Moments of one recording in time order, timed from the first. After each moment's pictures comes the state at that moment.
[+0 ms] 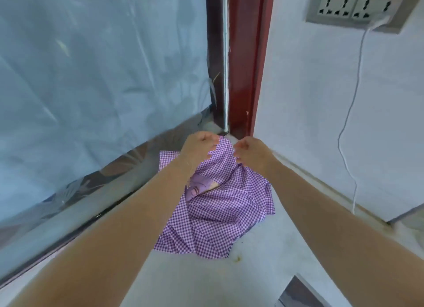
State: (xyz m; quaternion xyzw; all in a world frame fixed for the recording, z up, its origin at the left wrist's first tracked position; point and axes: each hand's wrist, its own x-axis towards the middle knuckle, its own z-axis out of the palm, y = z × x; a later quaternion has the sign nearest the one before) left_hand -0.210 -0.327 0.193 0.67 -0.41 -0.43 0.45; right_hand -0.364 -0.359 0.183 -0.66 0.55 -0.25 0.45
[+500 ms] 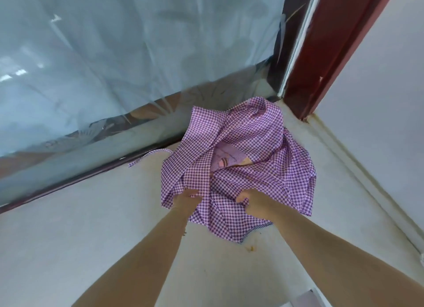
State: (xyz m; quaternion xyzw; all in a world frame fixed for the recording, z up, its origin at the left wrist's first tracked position) left_hand -0.138 -0.223 -0.042 0.87 -0.16 -0.44 0.17; right_hand -0.323 -0.349 -0.036 -0.80 0.37 0.22 0.42
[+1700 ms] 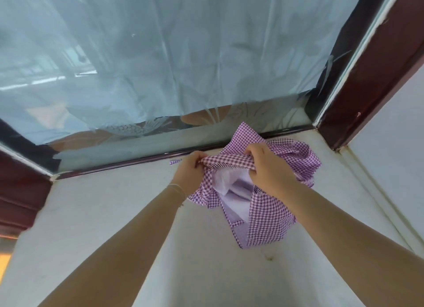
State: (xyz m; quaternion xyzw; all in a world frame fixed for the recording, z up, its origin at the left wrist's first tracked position) left_hand -0.111 -0.168 0.101 0.84 -0.28 -0.23 0.41; right_hand -0.258 -0.321 0.102 -0.96 0.22 -0.08 0.17
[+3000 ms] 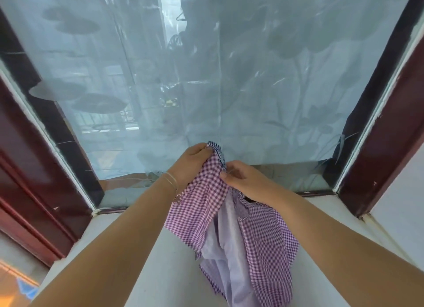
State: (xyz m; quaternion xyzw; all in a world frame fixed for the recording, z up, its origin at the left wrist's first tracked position) left_hand -0.058 -0.076 0.279 0.70 -0.29 -0.25 0.60; right_hand -0.178 -0.206 0.255 -0.90 0.10 -0.04 0.43
